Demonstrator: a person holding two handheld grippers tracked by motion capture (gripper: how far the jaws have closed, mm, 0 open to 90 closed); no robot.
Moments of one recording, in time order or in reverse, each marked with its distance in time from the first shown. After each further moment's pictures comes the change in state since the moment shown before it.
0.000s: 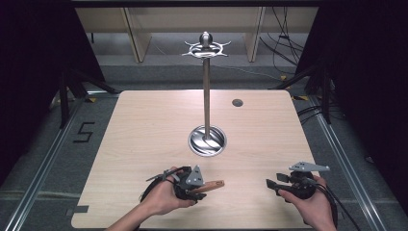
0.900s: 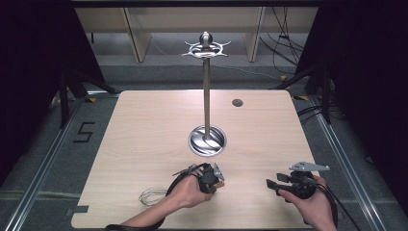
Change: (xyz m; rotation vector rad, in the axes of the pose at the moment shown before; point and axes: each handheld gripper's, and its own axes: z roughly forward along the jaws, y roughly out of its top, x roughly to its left) left arm 0.008 0.037 0.052 0.208 0.021 -0.081; right arm -0.001 0.000 0.000 0.011 -0.009 -0.001
